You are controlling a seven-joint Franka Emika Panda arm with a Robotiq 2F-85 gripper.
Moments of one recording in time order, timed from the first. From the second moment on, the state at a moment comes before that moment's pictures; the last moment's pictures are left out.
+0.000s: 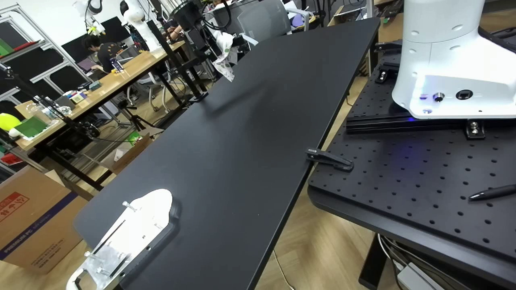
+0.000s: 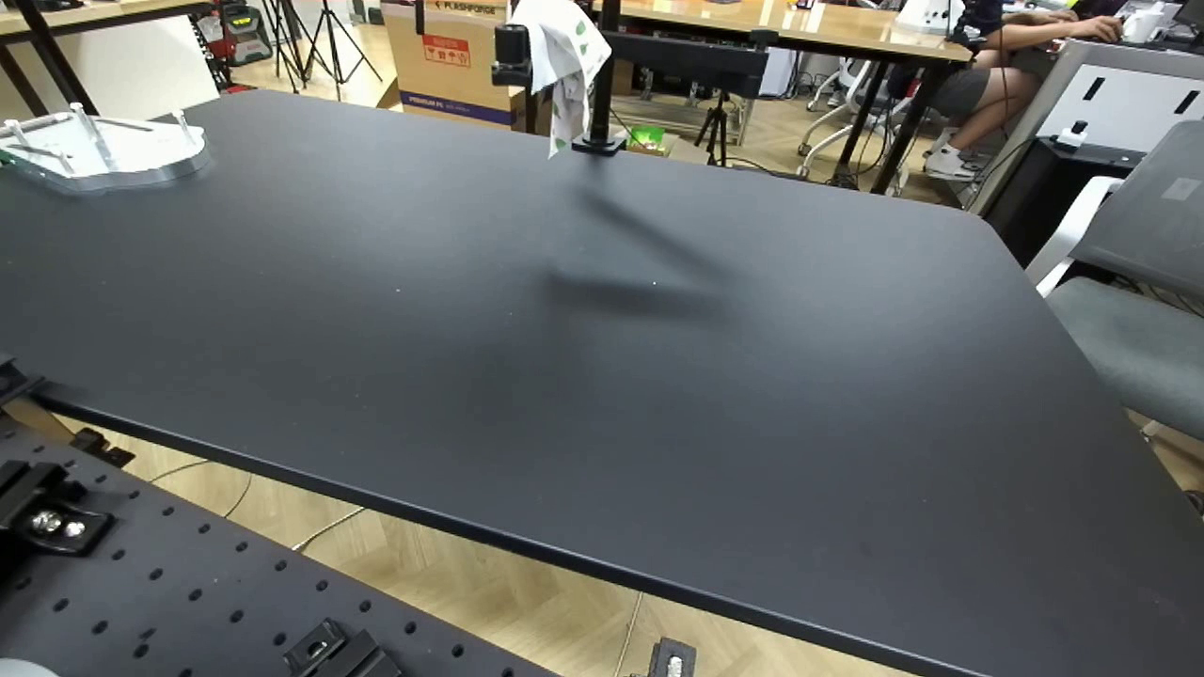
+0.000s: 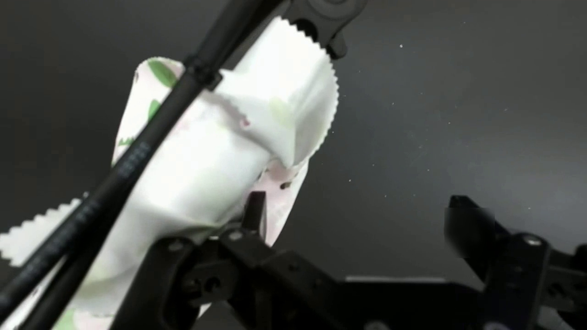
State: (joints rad) arm 0.03 0.37 0.10 -1.81 -0.03 1.96 -0.59
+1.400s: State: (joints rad) arm 0.19 0.48 0.13 -1.80 -0.34 2.16 -0.39
